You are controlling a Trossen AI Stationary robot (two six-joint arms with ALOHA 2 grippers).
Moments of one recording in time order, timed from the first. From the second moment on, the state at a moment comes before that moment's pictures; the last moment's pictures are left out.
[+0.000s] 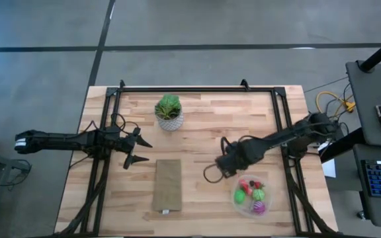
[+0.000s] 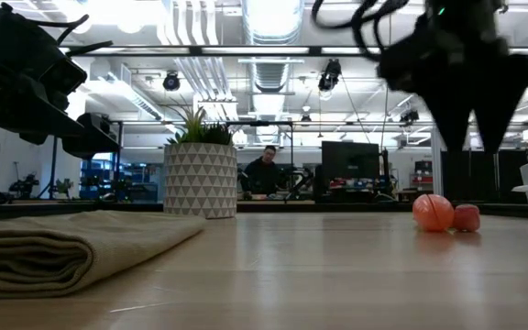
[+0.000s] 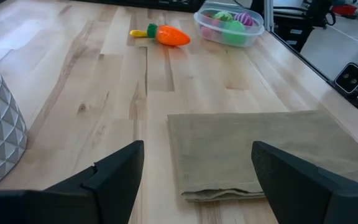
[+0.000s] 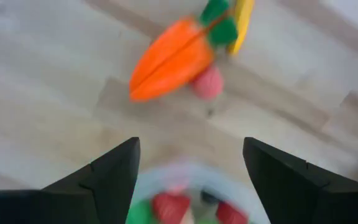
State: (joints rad) left arm 0.08 0.42 0.04 -0.02 0.24 -0.05; right arm 0.29 1.68 1.23 -1.15 -0.01 1.37
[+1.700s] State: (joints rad) left arm 0.08 0.42 0.04 -0.02 0.24 -0.05; right arm 0.15 1.86 1.12 -1.01 -0.12 1.01
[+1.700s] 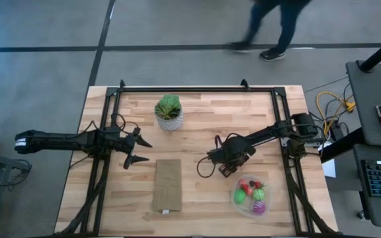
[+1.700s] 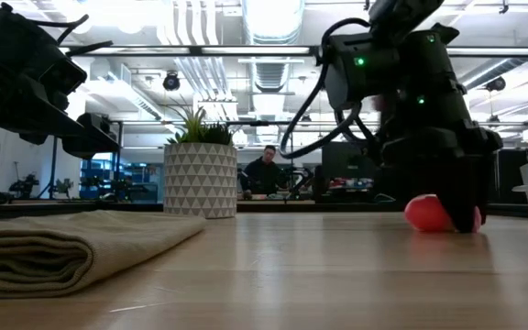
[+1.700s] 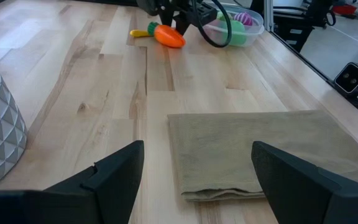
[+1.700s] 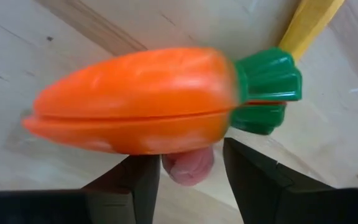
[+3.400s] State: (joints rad) left arm 0.08 0.43 0.04 -0.01 0.24 -0.05; right arm 0.67 1.81 1.53 -1.25 -0.26 1.98
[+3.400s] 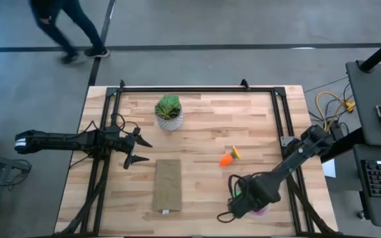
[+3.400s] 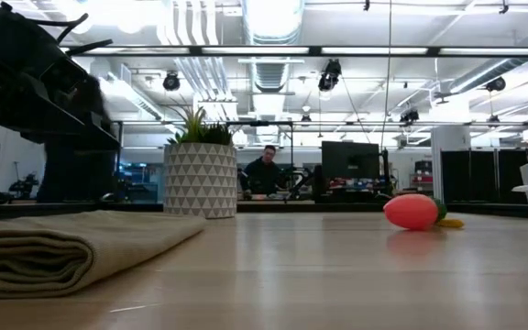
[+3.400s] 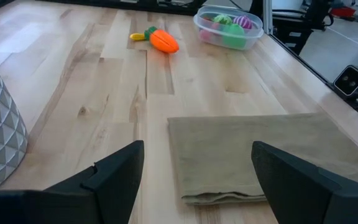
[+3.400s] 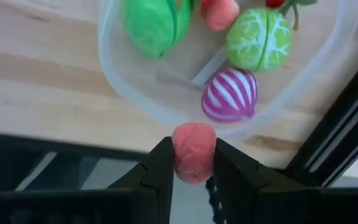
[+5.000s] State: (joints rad) left arm 0.08 0.43 0.04 -0.01 0.24 -0.05; right arm 0.25 1.83 1.34 -1.18 0.11 0.03
